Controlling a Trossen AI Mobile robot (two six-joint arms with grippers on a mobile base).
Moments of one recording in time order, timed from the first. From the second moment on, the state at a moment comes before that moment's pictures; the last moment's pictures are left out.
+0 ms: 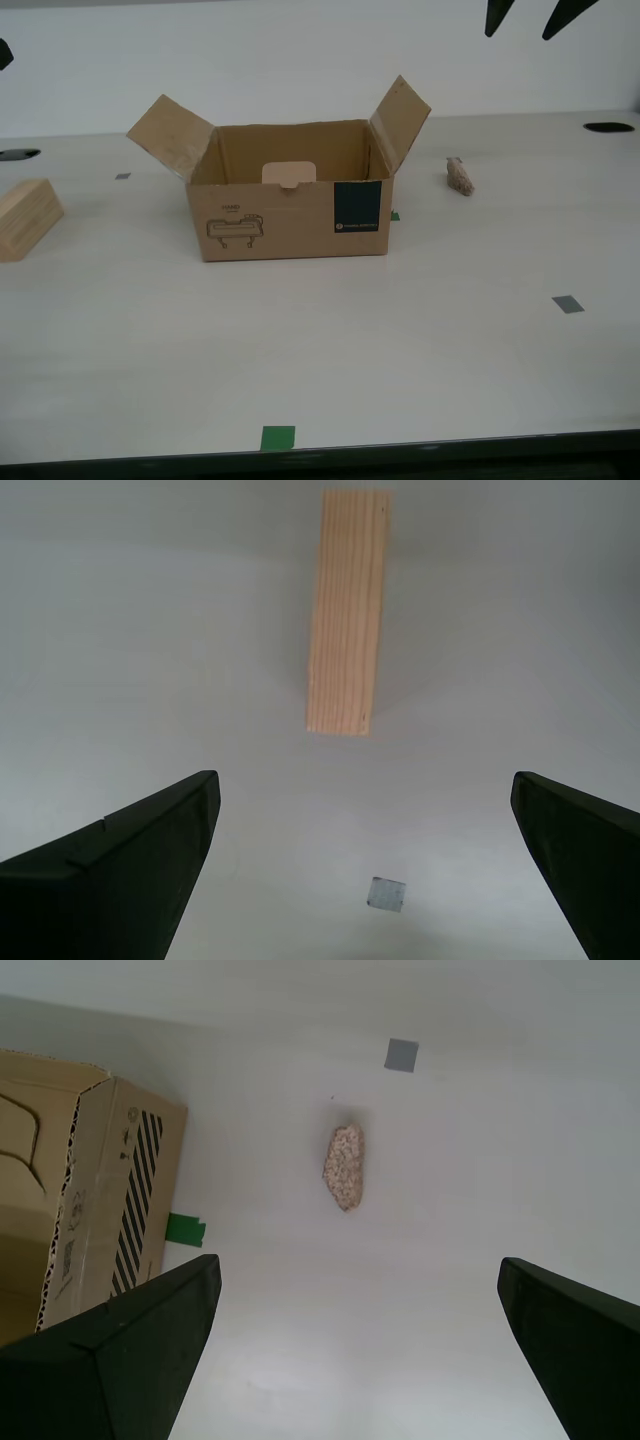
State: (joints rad) arm 0 0.14 1.86 1.74 -1.05 -0.13 -0.03; arm 1 0.28 1.54 1.16 -0.93 -0.07 0.15
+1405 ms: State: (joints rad) arm 0 0.15 2.08 1.74 -0.94 -0.14 -0.03; arm 1 0.29 1.84 1.19 -0.77 -0.07 0.20
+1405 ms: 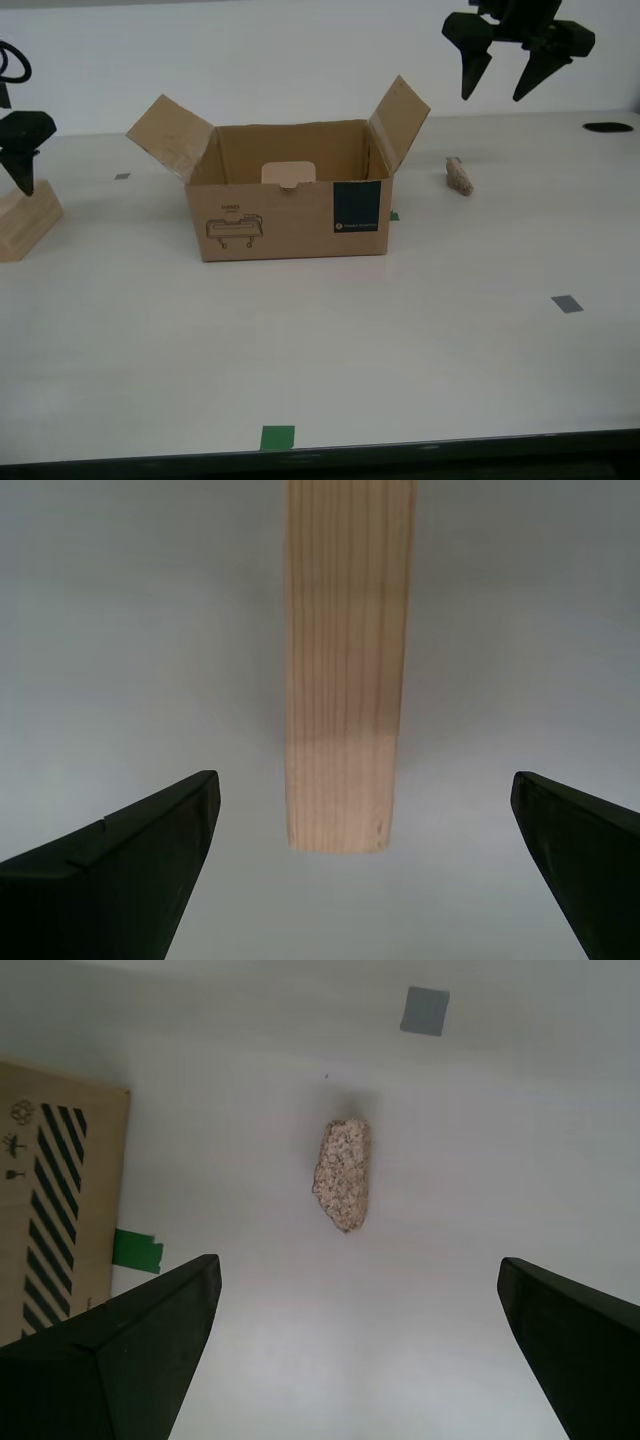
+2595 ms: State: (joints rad) arm 0 0.16 2.44 2.09 -1.05 -0.14 -0.03; arm 1 0.38 1.96 1.27 -0.69 -0.06 0.24
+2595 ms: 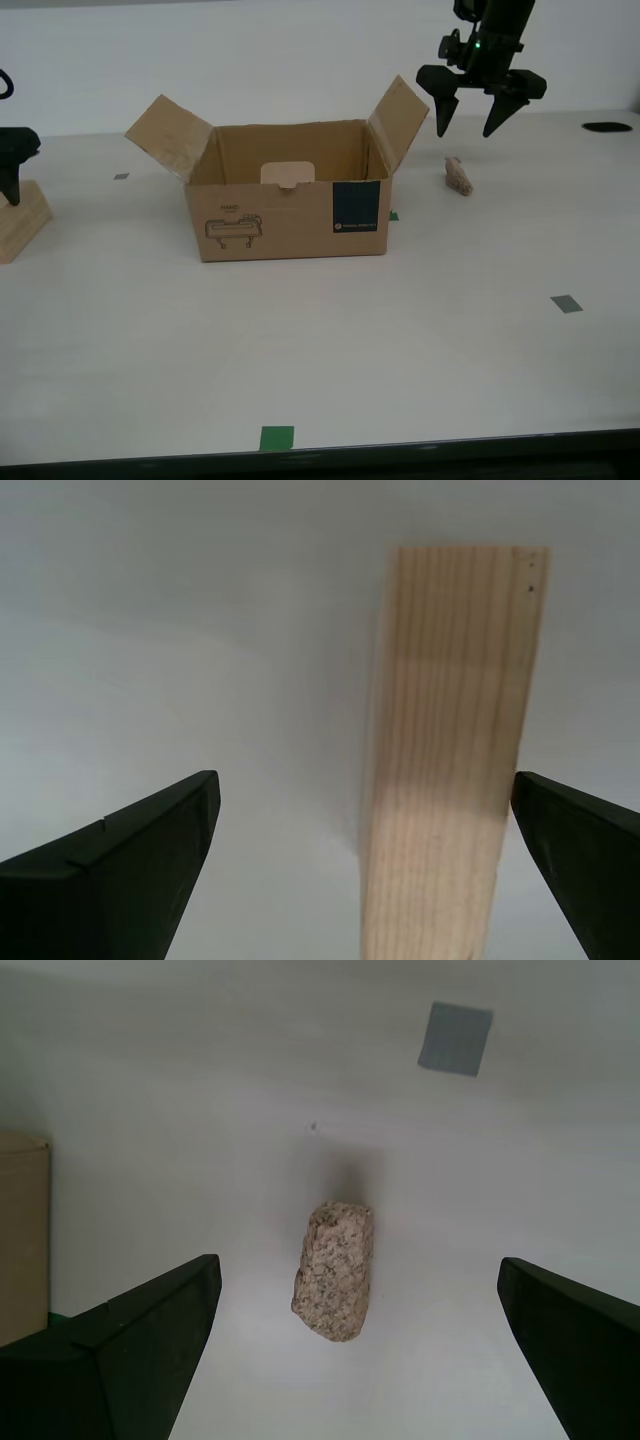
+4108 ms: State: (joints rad) arm 0 0.18 2.45 1.88 -0.84 -0.10 -0.04; arm 1 0.37 1.96 1.26 -0.69 -0.04 0.24
